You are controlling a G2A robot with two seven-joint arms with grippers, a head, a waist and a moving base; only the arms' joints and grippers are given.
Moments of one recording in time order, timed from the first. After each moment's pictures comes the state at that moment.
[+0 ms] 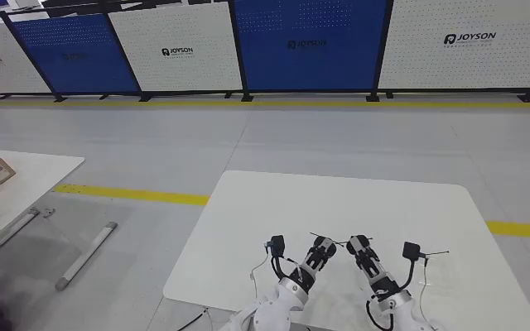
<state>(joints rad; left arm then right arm) 1.48 -1.35 -0.88 -1.65 -0.03 -0.06 0.23 -1.52 -1.20 1.12 -1.59 -0.23 -0.34 0.01</state>
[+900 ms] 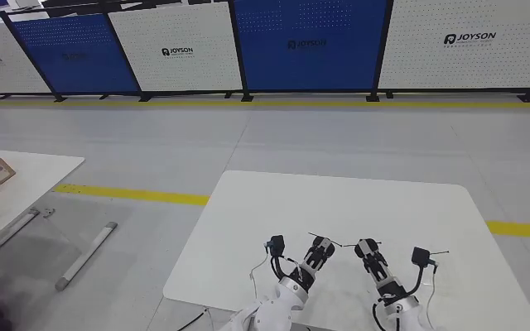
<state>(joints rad) 1.48 -1.36 -0.88 -1.62 -0.01 -0.04 0.24 -1.57 -1.19 1.16 -1.60 -0.23 -0.32 0.00</state>
